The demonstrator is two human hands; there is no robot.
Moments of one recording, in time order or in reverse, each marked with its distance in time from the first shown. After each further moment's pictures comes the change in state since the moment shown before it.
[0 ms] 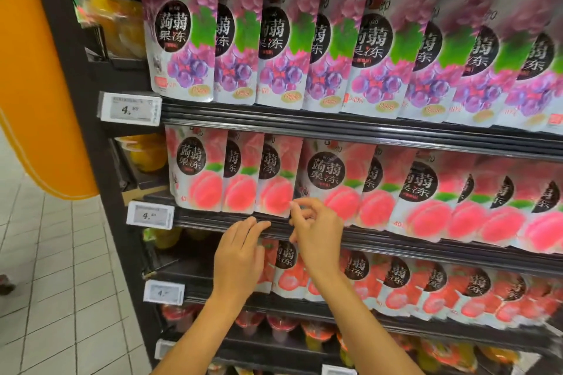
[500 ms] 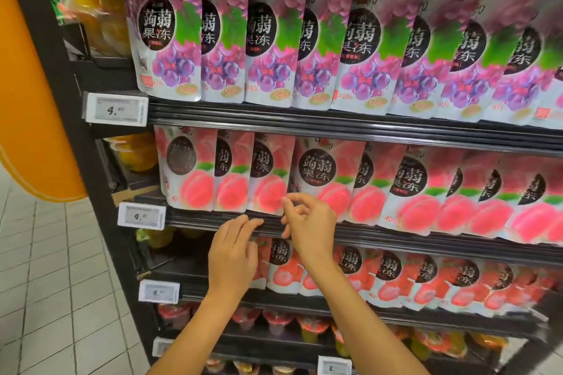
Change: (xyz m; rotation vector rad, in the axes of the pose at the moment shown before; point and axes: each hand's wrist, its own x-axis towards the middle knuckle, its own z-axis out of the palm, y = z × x) left_hand 0.001 0.003 0.000 -0.067 0.017 -0.062; right_hand 0.006 0.000 -0.003 0.054 -0.035 0.071
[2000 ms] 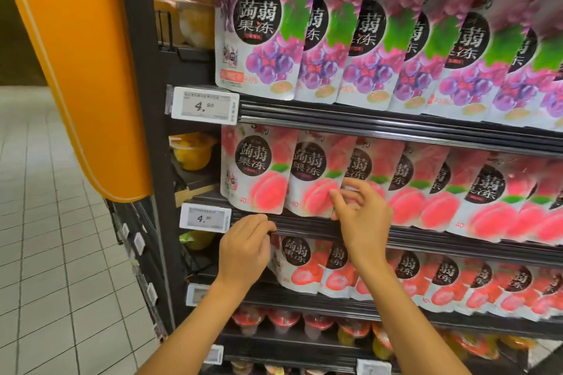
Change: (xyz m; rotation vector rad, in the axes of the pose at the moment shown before) left_hand 0.022 -0.100 -0.039 -0.188 0.066 0.173; right_hand 0.000 -0.028 0.052 -0.201 0.274 -0.110
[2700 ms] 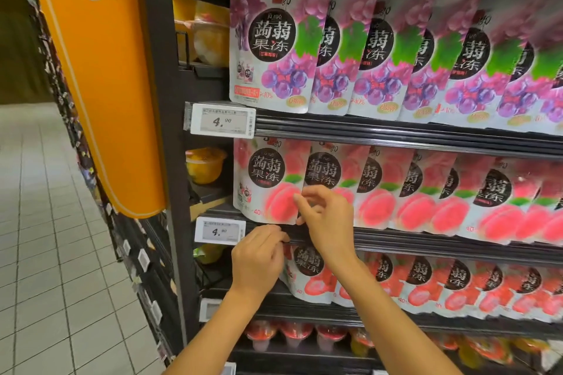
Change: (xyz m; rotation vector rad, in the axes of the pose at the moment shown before) left_hand 0.006 -0.002 -0.006 -0.054 -0.043 -0.049; right_hand -0.018 -0.037 0.052 0.081 -0.239 -0.005
